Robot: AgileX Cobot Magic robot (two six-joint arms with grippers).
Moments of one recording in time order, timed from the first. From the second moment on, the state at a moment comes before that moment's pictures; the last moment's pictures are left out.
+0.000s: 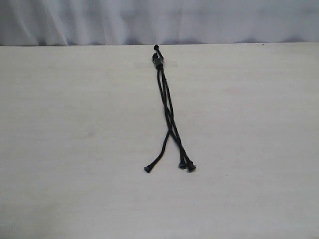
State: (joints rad) left arm -0.05 0.63 -0.42 -0.01 0.63 -0.08; right arm -0.04 0.00 -0.15 0.08 0.45 0.01
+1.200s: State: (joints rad) left arm 0.08 0.45 -0.33 0.05 0.57 -0.07; right arm -0.04 0.00 0.00 0.07 0.37 0.02
